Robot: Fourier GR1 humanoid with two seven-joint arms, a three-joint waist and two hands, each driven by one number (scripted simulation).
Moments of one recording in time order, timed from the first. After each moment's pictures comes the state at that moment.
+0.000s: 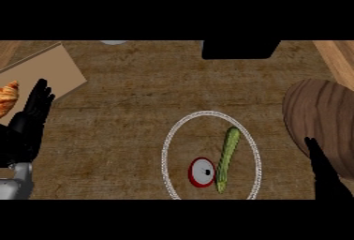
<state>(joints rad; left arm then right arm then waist) -0.09 0.45 -0.04 -1.54 0.17 0.25 0.08 0.22 -0.61 0.52 -2.12 0.74 -0.45 0.98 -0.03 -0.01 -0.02</state>
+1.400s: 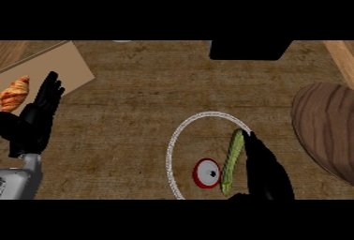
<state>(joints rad) -0.16 0.42 -0.05 -1.52 0.15 0.23 0.10 -0.07 -0.26 0.62 -1.97 0.75 0.12 1.25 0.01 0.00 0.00</state>
